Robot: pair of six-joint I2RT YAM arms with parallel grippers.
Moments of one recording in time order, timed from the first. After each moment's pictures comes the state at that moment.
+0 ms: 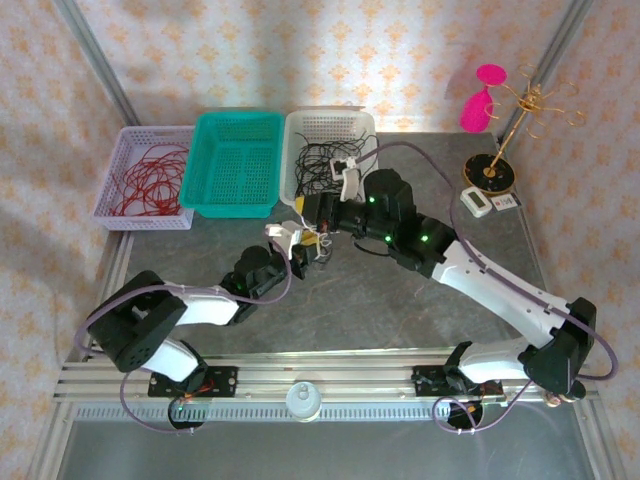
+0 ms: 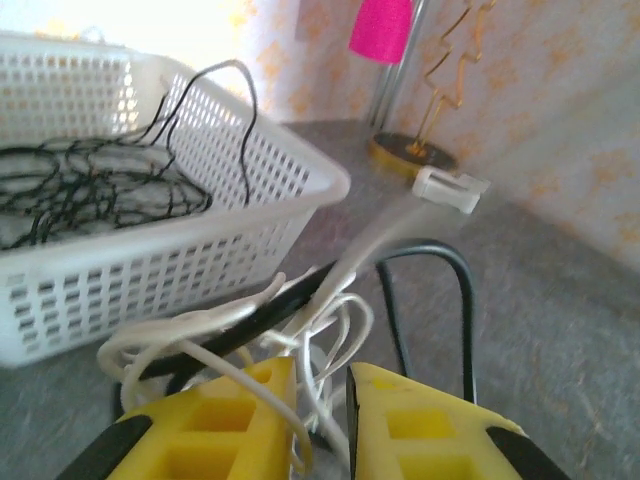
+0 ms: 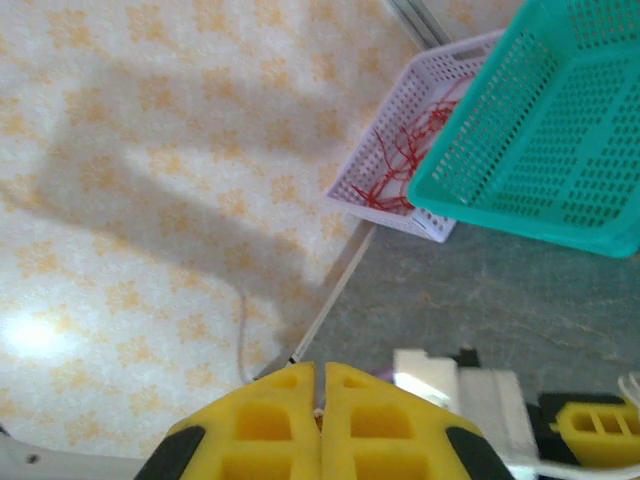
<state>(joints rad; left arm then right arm) -0.66 1.49 0.38 0.98 0.01 -0.23 0.84 1.28 1.26 -0.18 -0.27 0.73</state>
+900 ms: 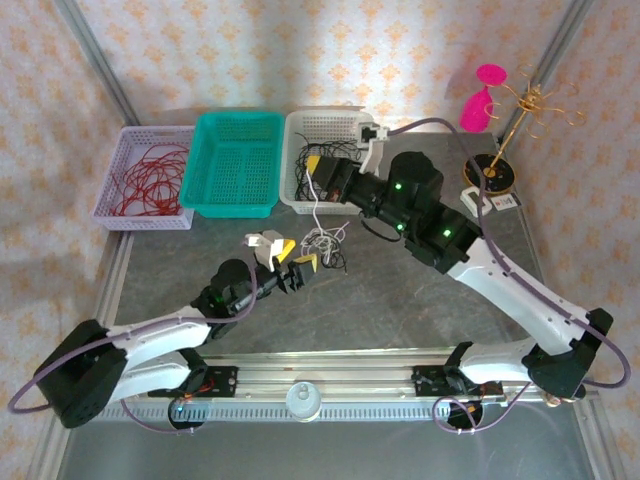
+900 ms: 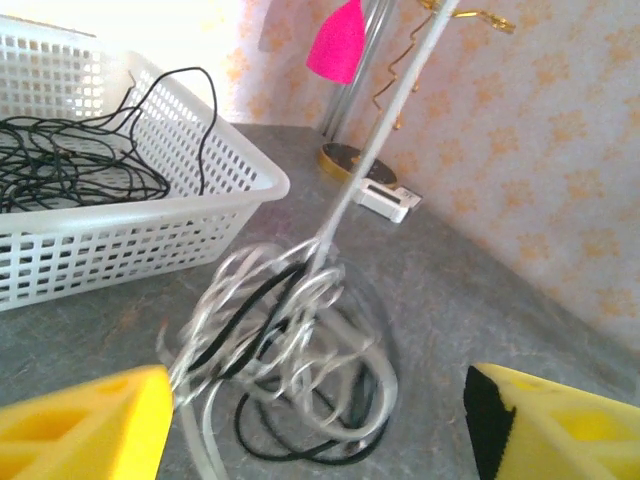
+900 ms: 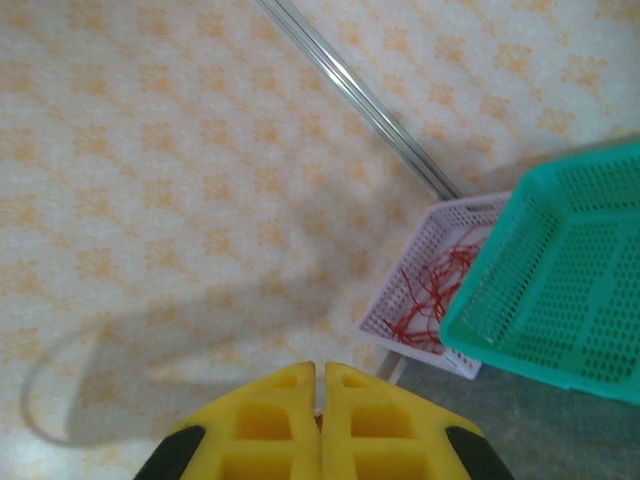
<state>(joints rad) -0.69 1.08 0.30 0.67 0.07 -0.36 0.84 1.25 1.39 -0.16 -0.09 0.77</state>
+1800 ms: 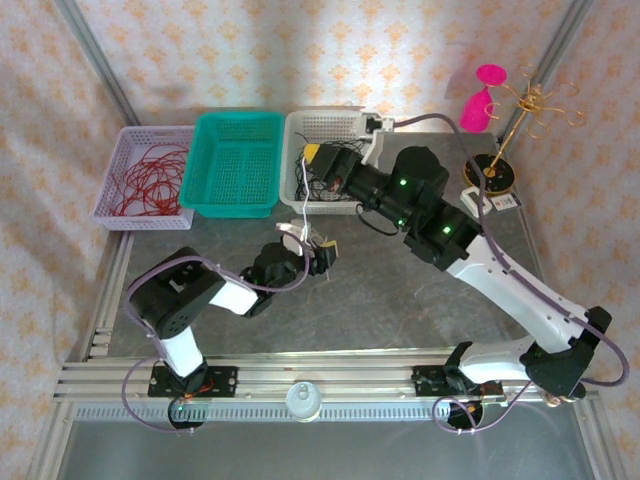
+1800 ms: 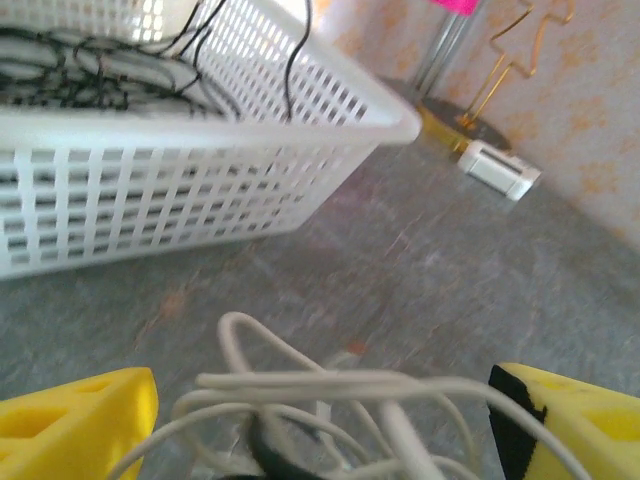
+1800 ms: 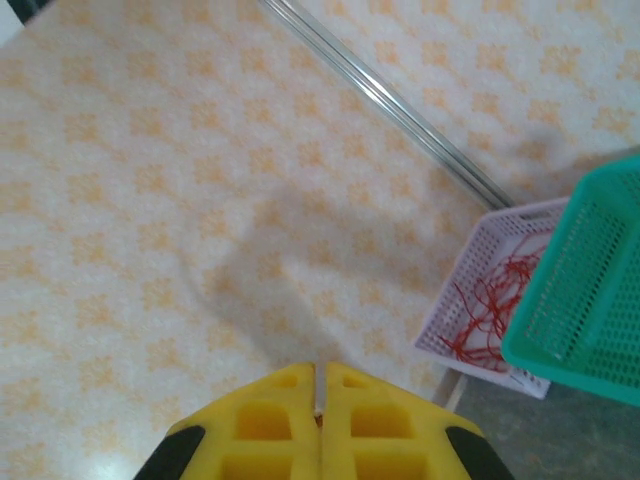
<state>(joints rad) -0.67 1.76 0.49 1.05 -0.05 -0.39 0.84 1.27 1.47 -0.09 -0.11 0.87</state>
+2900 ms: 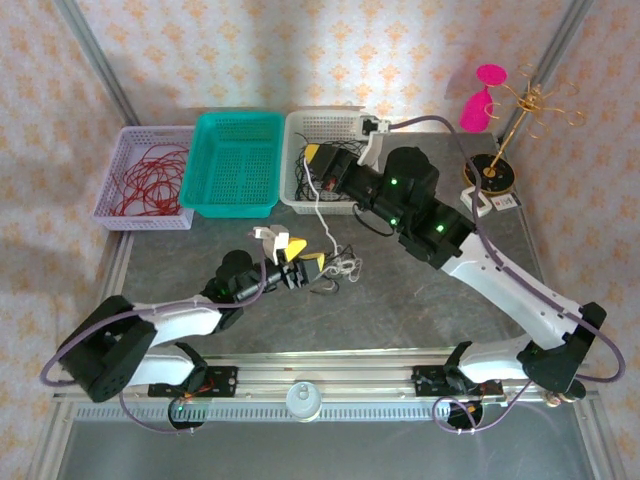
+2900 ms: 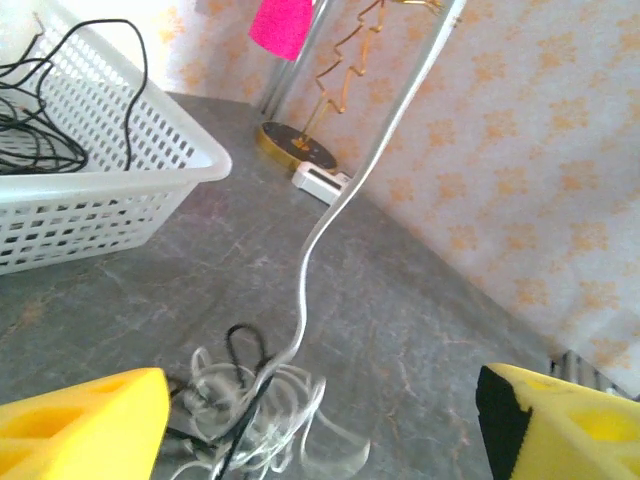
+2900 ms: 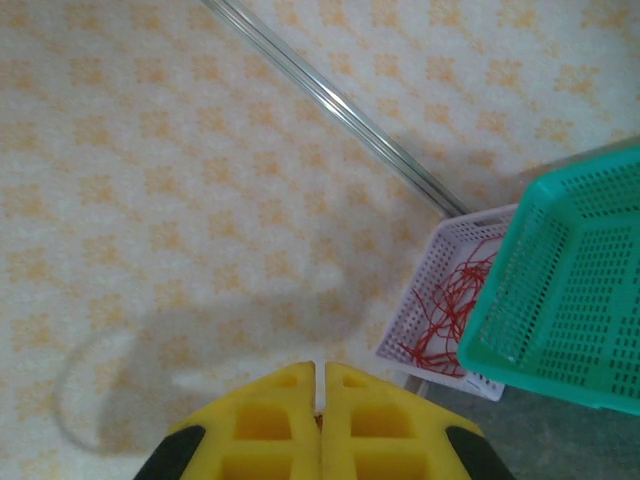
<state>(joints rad) -0.61 1.25 0.32 0.86 0.29 -0.47 0.84 1.29 1.43 -0.11 -0.04 0.85</state>
